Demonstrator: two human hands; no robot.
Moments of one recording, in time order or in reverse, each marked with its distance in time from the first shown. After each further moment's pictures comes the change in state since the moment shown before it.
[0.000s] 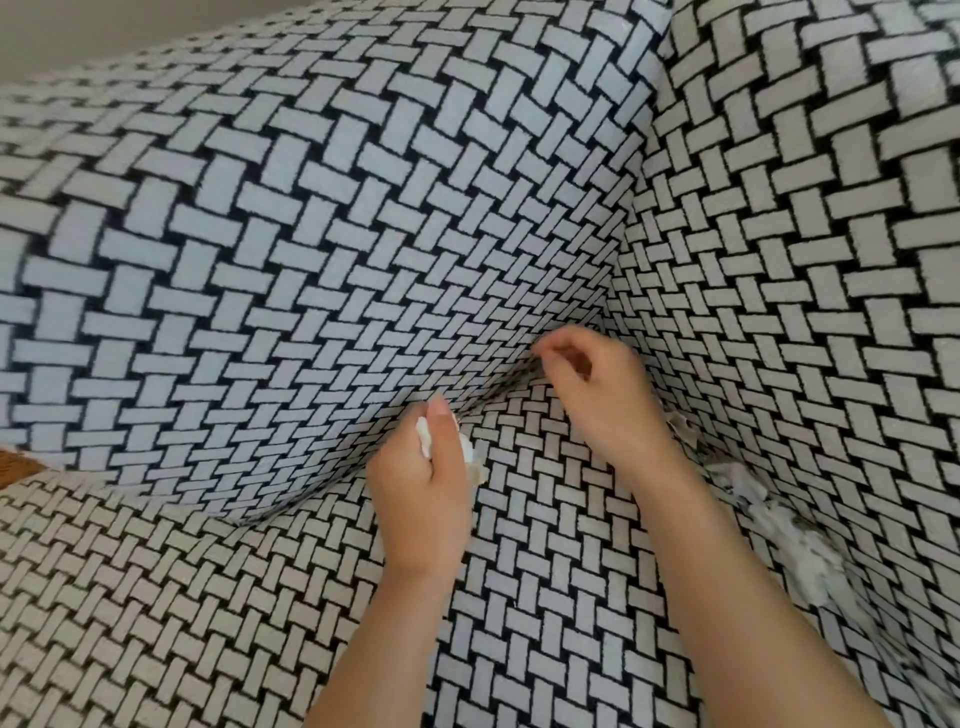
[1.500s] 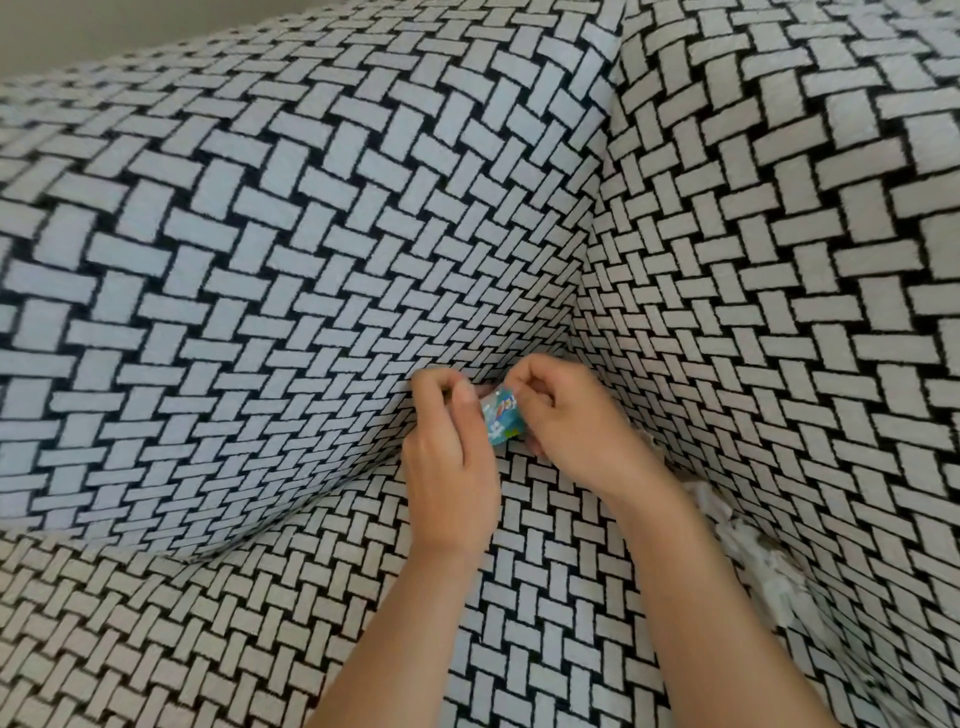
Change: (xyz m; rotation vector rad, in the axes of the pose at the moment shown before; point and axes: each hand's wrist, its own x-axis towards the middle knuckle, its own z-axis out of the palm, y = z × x) left_hand 0.009 0.023 0.039 -0.013 -0.070 0.173; right_hand 0.000 -0.002 -0.008 0.216 -0.212 0.010
